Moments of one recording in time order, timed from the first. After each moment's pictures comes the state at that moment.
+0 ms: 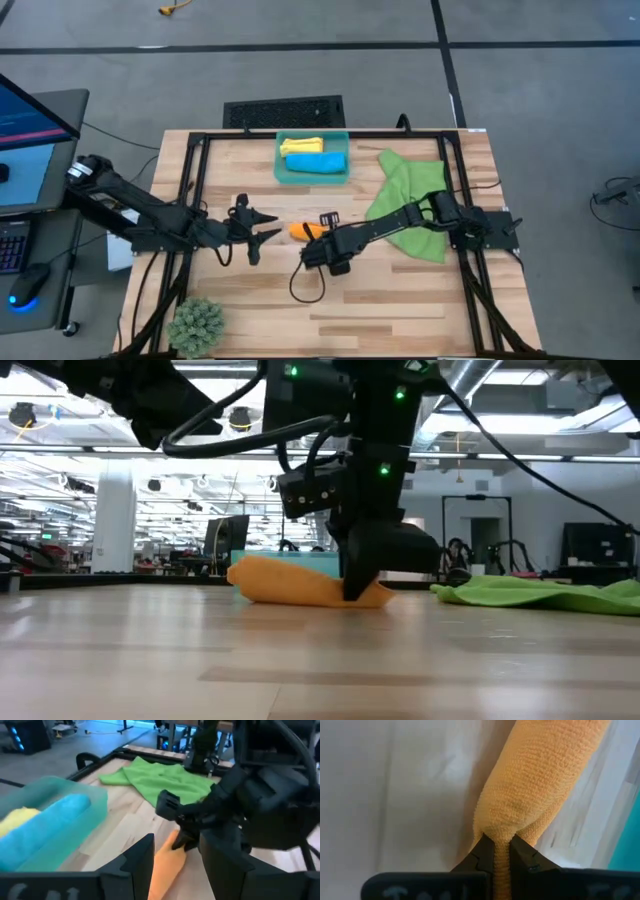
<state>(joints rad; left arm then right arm) -0.42 1.01 0.49 0.16 -0.66 -0.33 0.24 2.26 1.66 -0.93 0.42 -0.04</state>
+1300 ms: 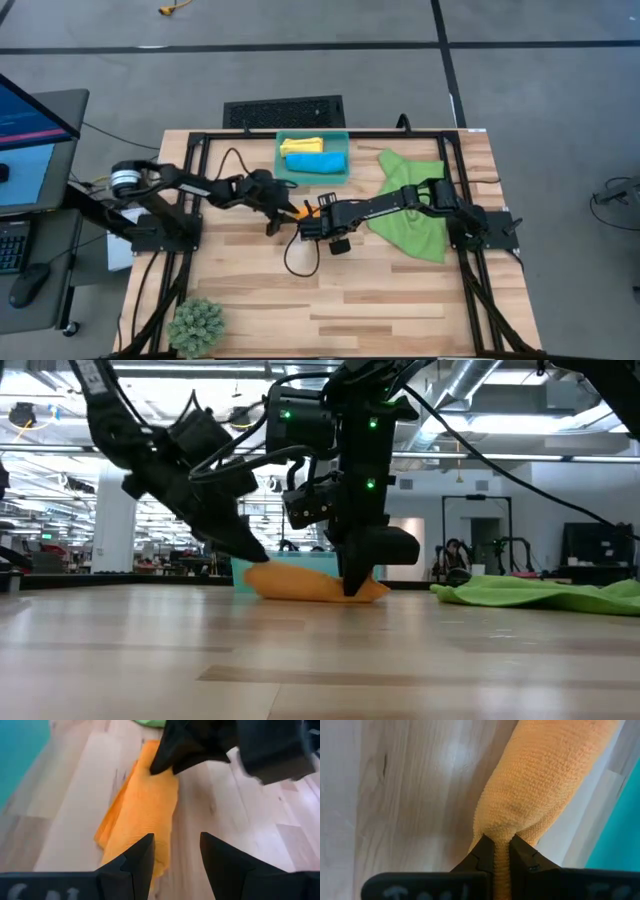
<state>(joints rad) 0.31 1.56 0.49 0.45 0.41 -0.02 0.09 2.23 1.66 -0.94 0.36 -0.24</state>
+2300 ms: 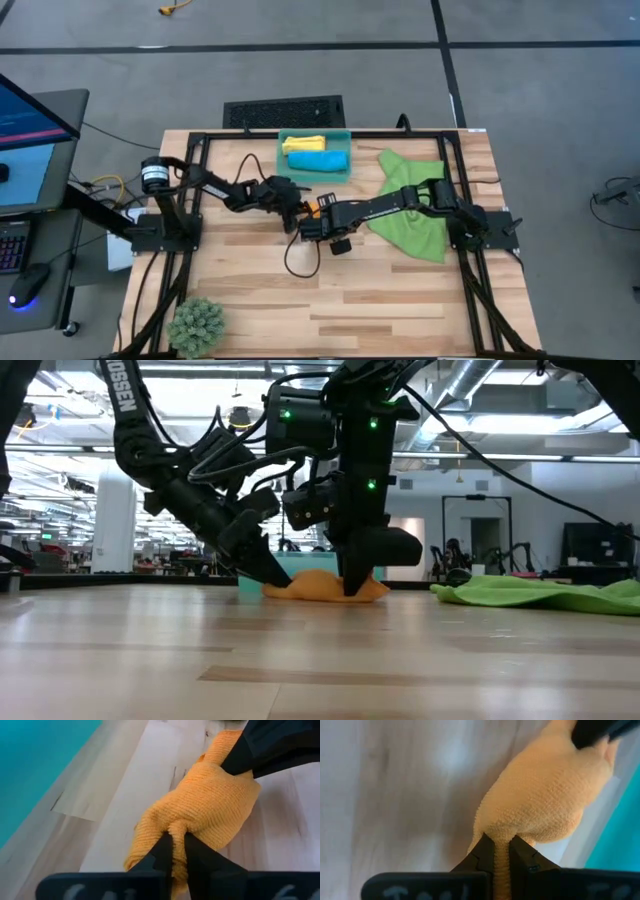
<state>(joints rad) 0.25 1.82 0.57 0.53 0.13 -0.08 0.10 2.23 1.66 -0.93 0.38 -0.27</state>
